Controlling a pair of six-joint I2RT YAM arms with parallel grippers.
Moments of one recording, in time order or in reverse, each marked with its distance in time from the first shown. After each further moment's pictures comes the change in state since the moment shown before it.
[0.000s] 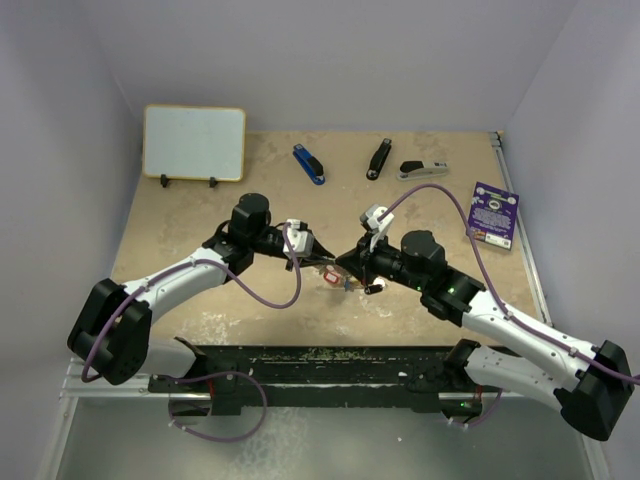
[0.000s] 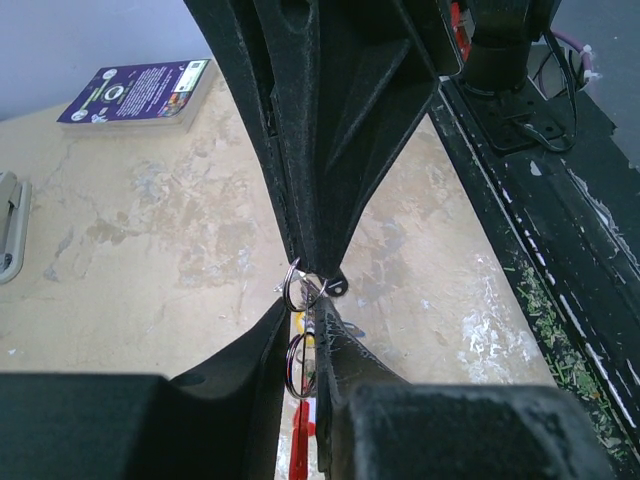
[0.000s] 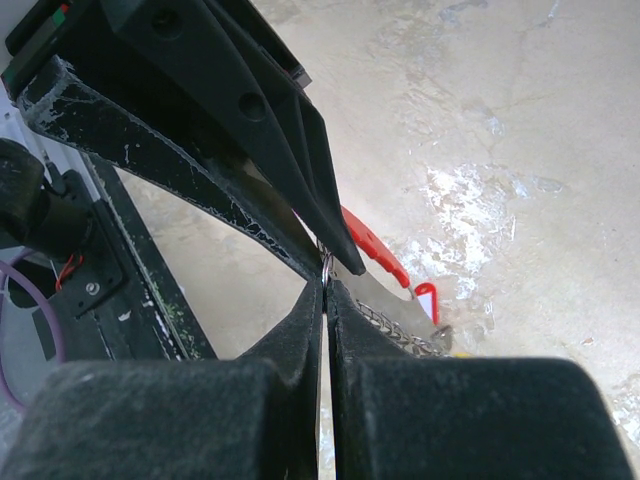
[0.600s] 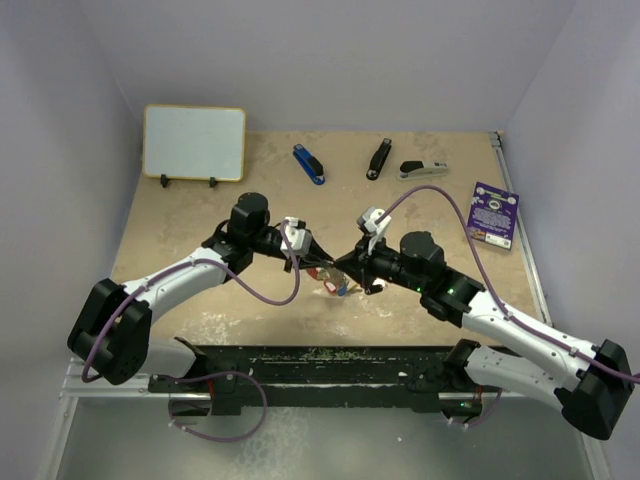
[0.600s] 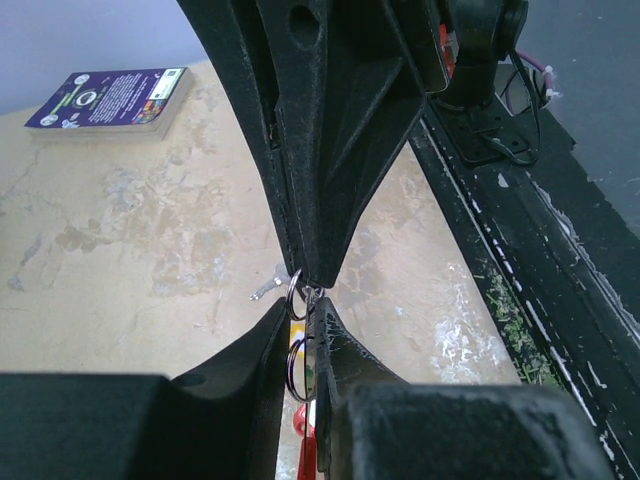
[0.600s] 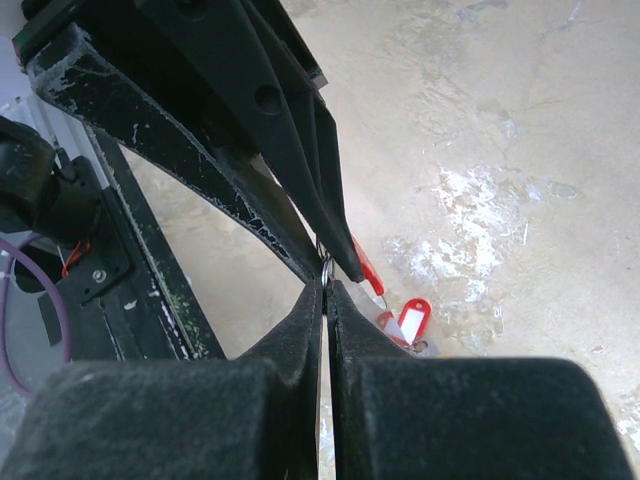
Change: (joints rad) left arm 0.004 0.000 0.001 0.000 0.053 -0.051; right arm 0.011 0.000 0.000 0.000 -0.020 -0.018
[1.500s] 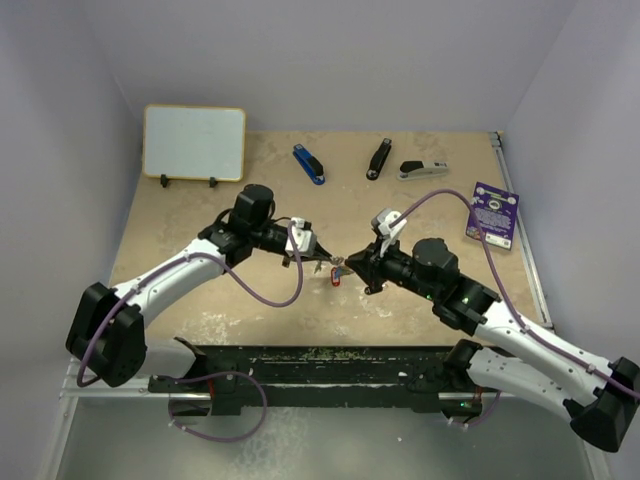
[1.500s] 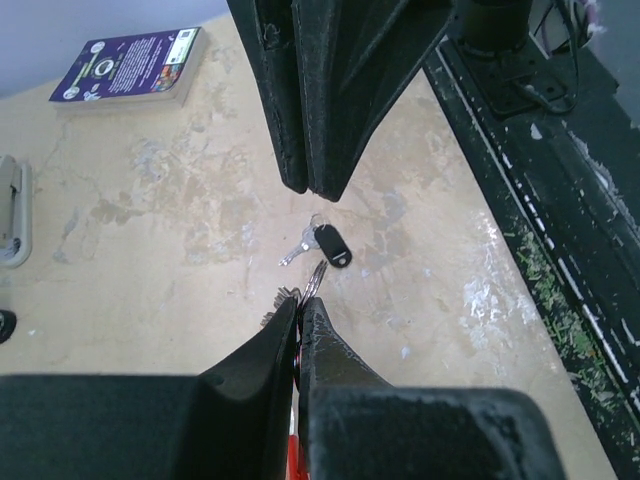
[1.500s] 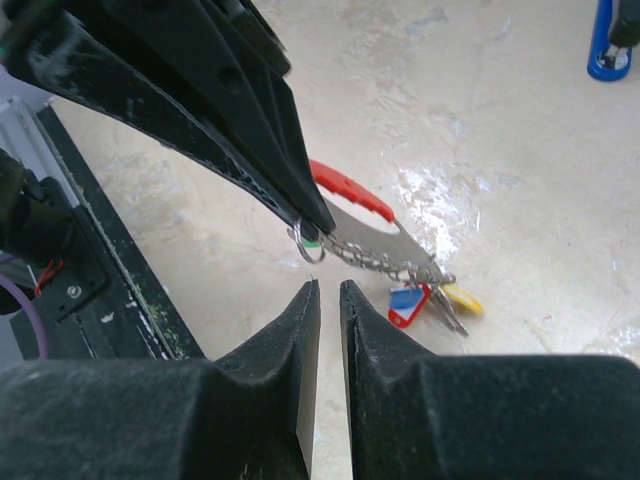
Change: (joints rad) left arm -0.003 -0.008 0.123 -0.311 -0.076 0.236; right arm 0.010 -0.118 -0.009 -0.070 0.106 -0.008
